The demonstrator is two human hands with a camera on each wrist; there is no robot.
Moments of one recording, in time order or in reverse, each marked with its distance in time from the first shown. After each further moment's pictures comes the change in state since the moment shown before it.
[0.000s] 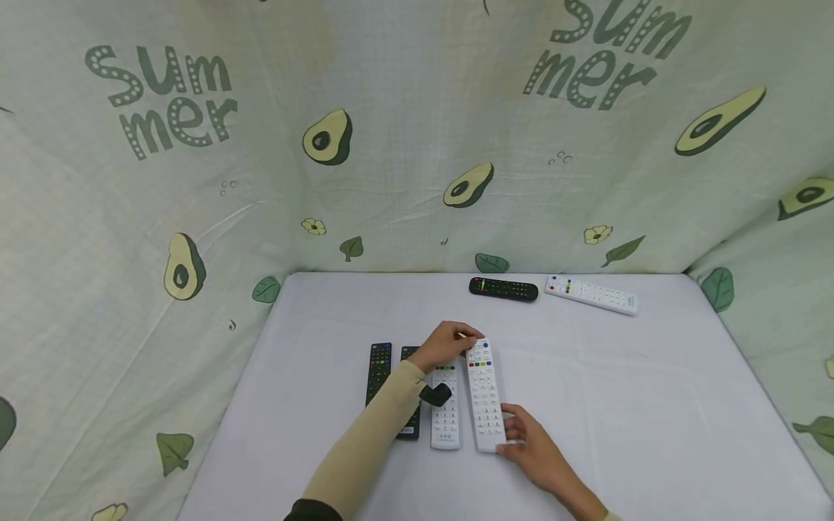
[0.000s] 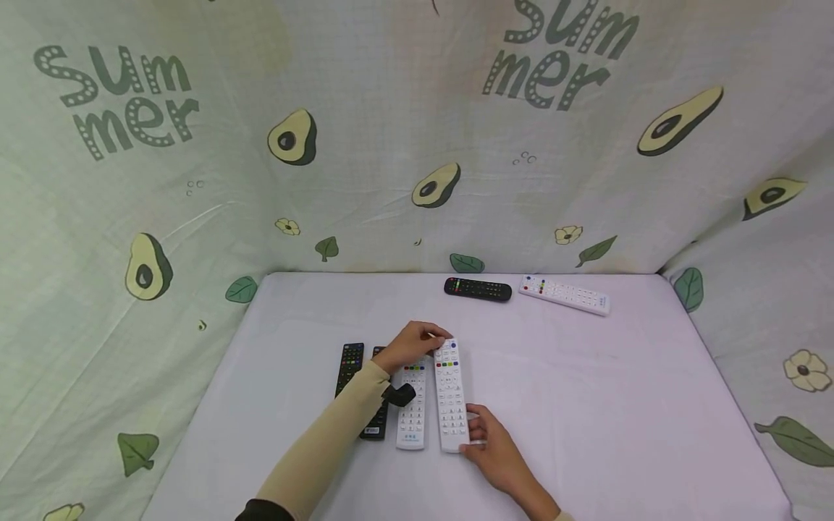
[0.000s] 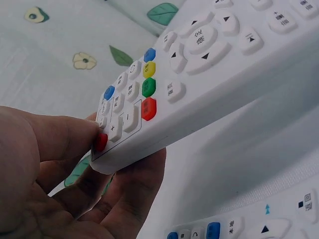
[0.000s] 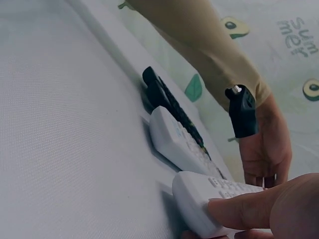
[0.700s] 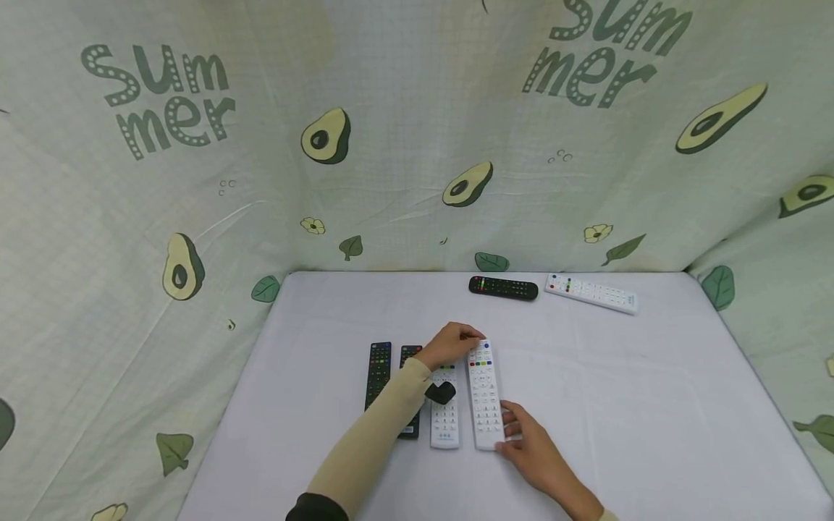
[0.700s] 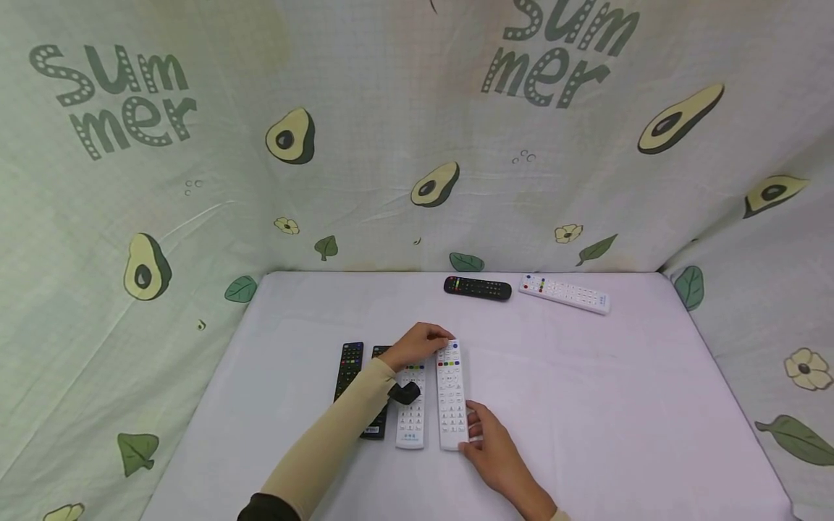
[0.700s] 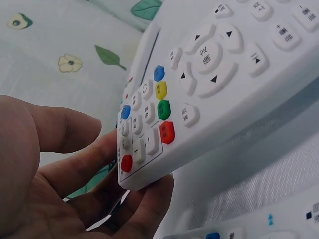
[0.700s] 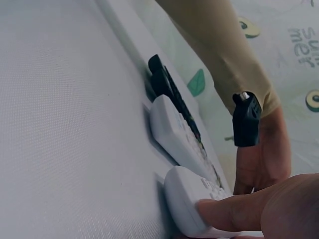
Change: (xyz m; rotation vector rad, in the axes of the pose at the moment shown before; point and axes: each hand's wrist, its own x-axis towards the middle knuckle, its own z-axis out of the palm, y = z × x) left_hand 0.009 0.001 0.010 0.103 -0.025 -0.028; right_hand 0.000 -0.008 0.006 -0.141 0.121 0.017
